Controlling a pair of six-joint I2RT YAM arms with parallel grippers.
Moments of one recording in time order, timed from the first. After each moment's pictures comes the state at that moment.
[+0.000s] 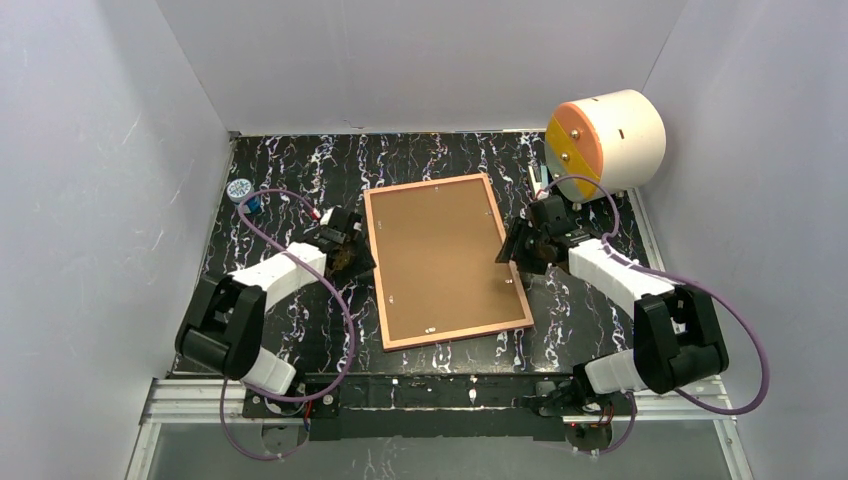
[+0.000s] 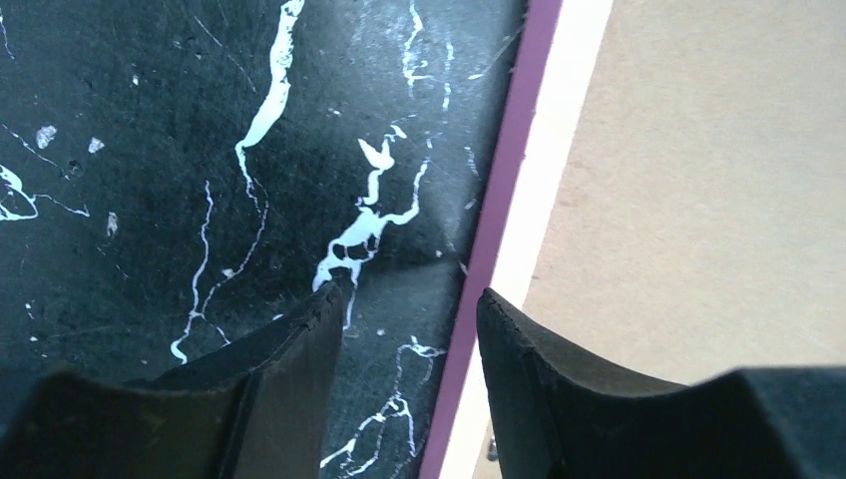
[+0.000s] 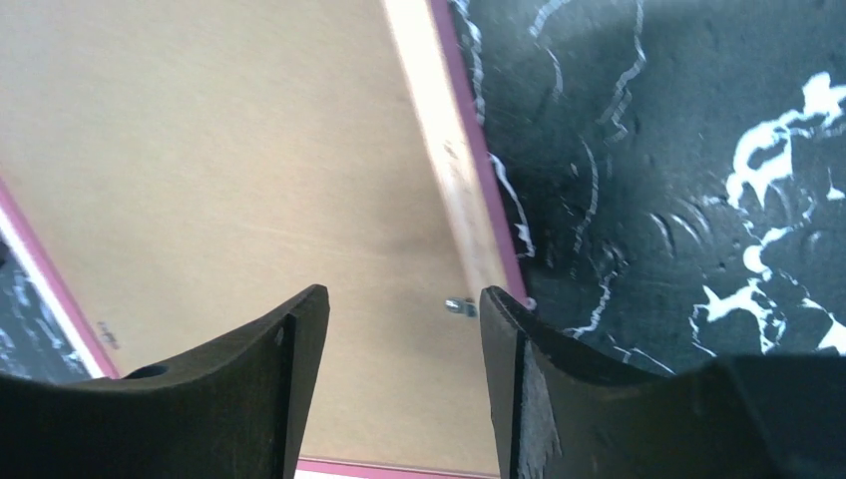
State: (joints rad) left arm -0.42 1.51 0.81 -0.38 -0.15 -0.75; right arm 0.36 1.40 0.79 -0.38 -0.09 0.60
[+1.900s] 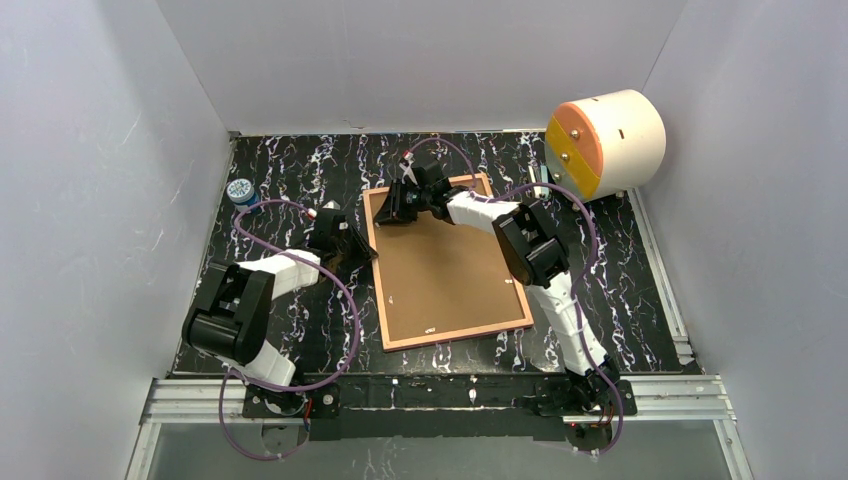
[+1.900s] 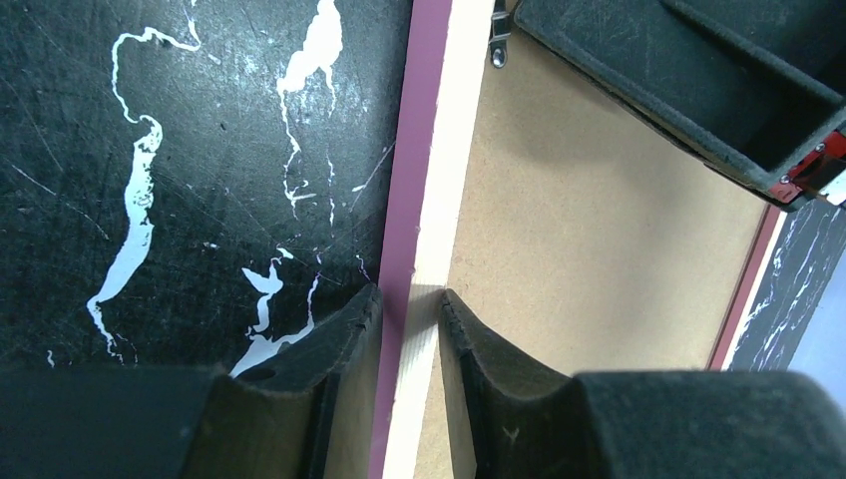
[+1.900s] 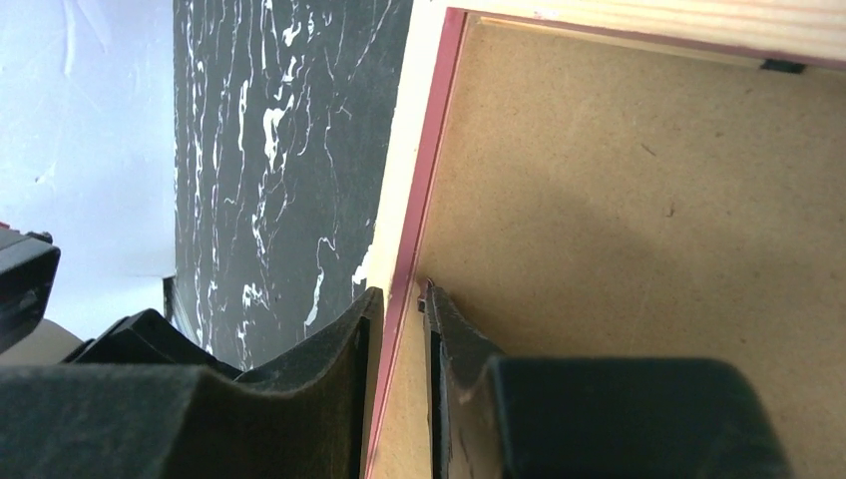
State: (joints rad) left arm -0.31 1.56 0.68 0.06 0.09 -0.81; right arm 0.67 2.44 1.82 0.02 -0.52 0.77
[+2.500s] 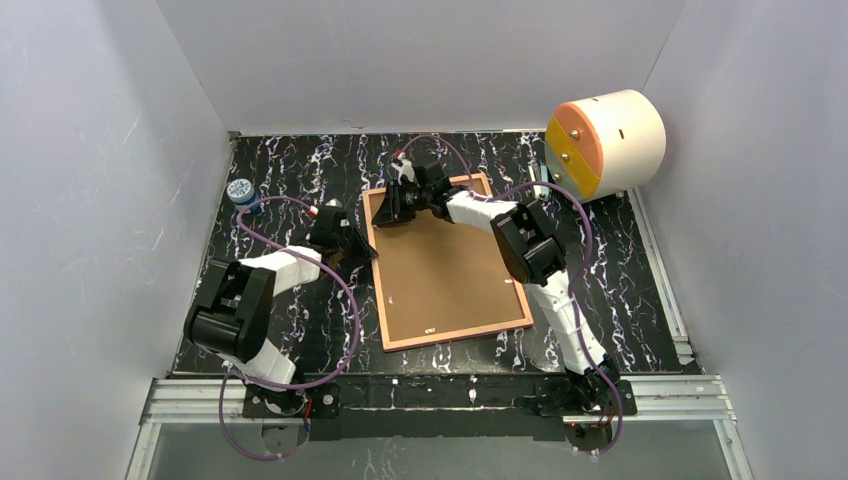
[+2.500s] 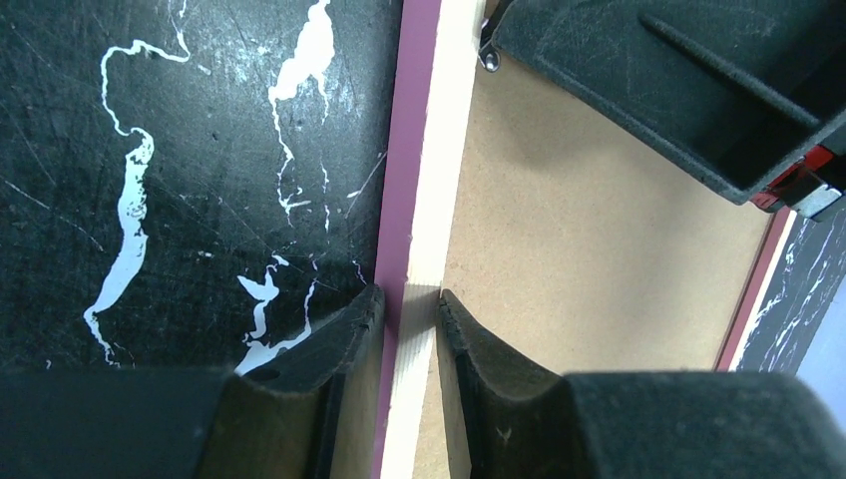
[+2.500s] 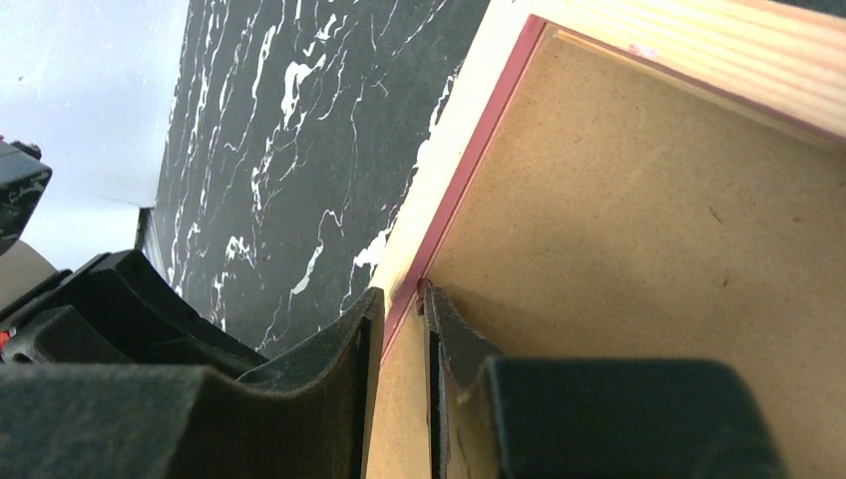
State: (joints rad) left arm -0.31 1.58 0.71 0.02 0.09 -0.79; right arm 0.66 2.48 1.86 0.05 -0.65 0.62
